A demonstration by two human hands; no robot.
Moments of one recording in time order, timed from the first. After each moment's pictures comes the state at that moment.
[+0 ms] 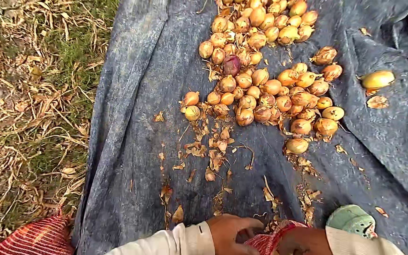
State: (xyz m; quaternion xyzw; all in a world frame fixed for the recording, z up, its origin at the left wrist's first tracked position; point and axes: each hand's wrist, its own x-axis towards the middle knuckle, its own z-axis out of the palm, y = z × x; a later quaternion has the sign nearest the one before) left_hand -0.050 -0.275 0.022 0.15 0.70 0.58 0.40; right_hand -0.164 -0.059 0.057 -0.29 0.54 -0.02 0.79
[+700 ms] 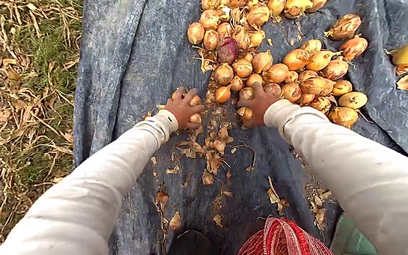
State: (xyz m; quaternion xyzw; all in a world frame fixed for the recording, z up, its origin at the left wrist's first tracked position) left_hand -0.279 -0.430 -0.051 0.11 0.95 0.05 0.27; right_hand -0.376 -0.164 -0.062 -0.28 0.89 0.01 0.35
